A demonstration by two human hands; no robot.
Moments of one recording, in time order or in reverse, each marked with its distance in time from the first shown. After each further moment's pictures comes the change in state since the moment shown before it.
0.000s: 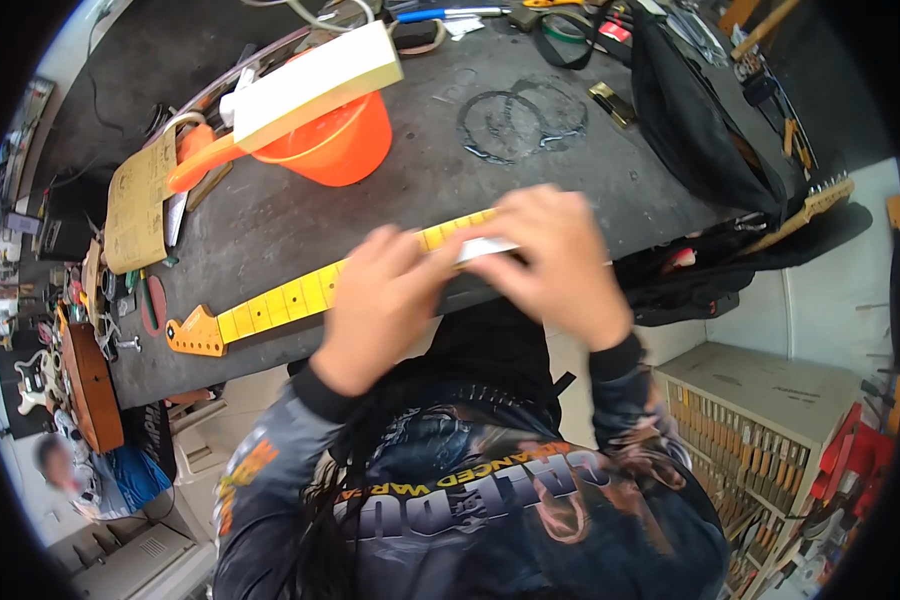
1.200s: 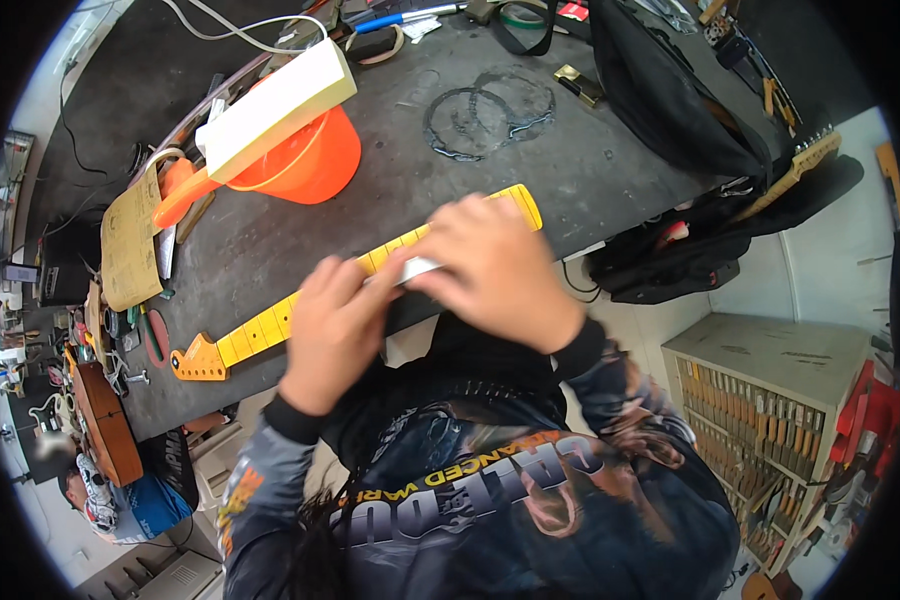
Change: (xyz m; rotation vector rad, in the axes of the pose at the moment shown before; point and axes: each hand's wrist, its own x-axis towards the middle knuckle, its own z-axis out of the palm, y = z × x) left_hand -0.017 -0.018 -0.021 0.045 -0.075 0.035; right_hand -0.001 -0.013 0.031 0.026 0.068 -0.049
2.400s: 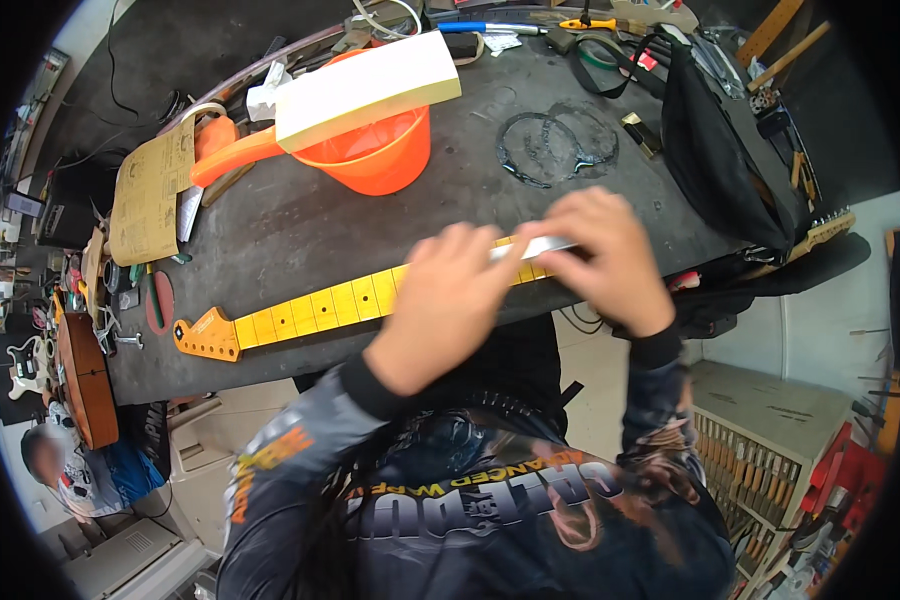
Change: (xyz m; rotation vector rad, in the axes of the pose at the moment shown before) left_hand 0.046 0.021 0.032 -0.017 0.081 -0.002; right_hand 0.019 0.049 -0.051 -0.014 -0.126 0.010
